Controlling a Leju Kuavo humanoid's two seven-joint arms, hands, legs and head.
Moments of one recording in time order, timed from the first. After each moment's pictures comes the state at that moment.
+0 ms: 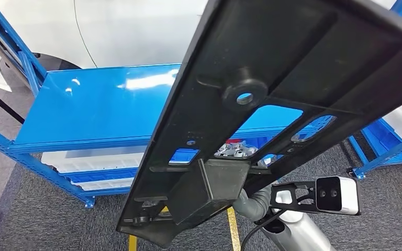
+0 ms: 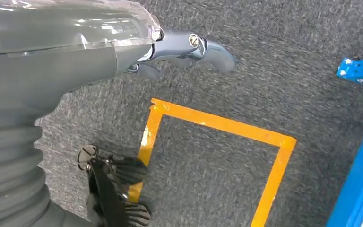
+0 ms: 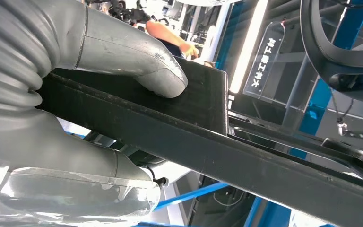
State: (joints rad) left arm -0.09 0.01 1.30 -0.23 -0.82 -0.06 -0.50; right arm -0.34 -0.13 0.61 -1.92 -0.49 0.41 -0.64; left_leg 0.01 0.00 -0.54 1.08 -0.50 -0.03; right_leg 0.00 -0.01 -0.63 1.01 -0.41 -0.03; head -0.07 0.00
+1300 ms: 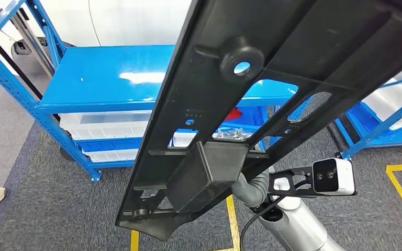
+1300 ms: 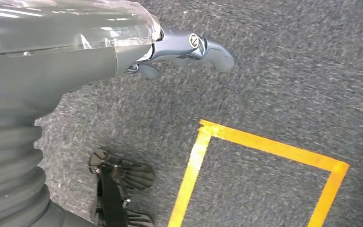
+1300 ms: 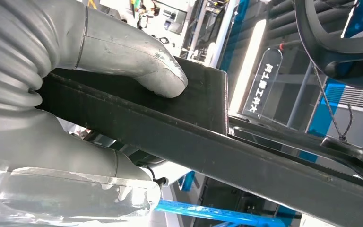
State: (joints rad) left arm -0.09 0.01 1.30 -0.23 -0.81 -0.04 -0.48; right arm -0.41 -0.12 0.60 -1.86 -0.56 0.43 -0.62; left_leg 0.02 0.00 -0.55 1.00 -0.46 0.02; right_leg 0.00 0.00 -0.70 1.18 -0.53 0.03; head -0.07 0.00
